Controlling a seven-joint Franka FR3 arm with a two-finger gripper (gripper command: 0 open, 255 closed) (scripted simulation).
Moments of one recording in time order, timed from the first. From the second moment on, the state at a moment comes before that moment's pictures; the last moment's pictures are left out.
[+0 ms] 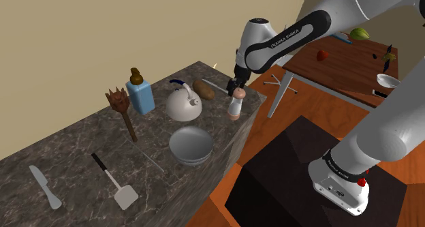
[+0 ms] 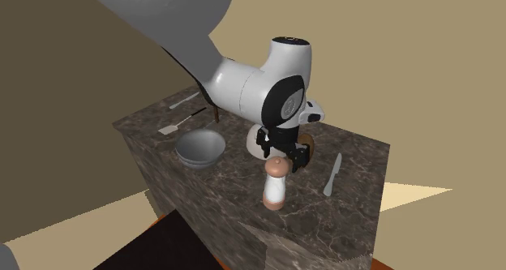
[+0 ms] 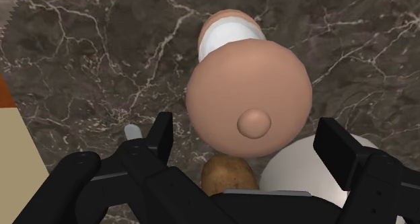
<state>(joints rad) -0.05 0.07 0.16 -2.39 0.00 2.52 0.00</state>
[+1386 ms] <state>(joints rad) -0.05 -0.02 0.16 -2.35 0.02 2.39 -0.02</state>
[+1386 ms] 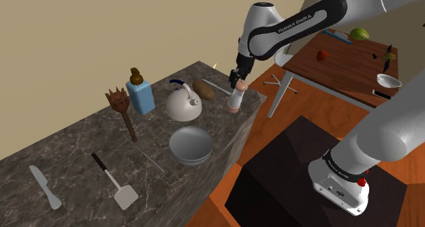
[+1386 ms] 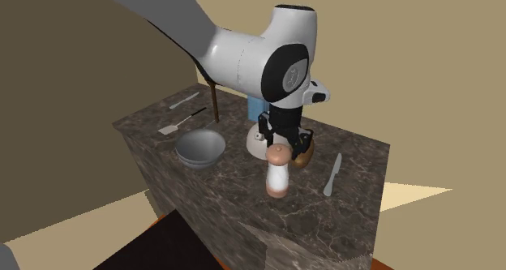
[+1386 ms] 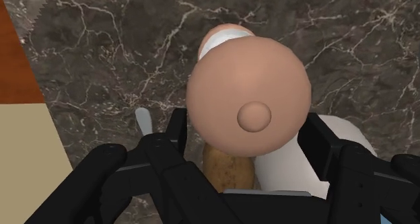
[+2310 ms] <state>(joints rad) -0.05 -0.13 0.16 -2.25 0.04 2.19 -0.03</state>
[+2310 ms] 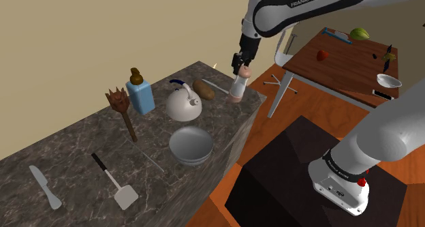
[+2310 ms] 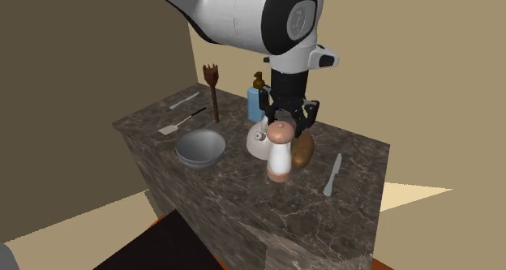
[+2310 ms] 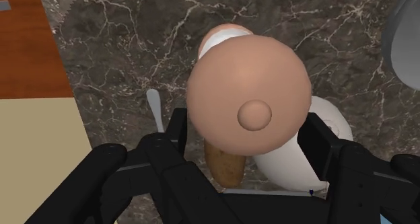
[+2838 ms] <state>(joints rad) -0.05 -0.16 0.16 -2.18 0.04 2.09 -0.03</state>
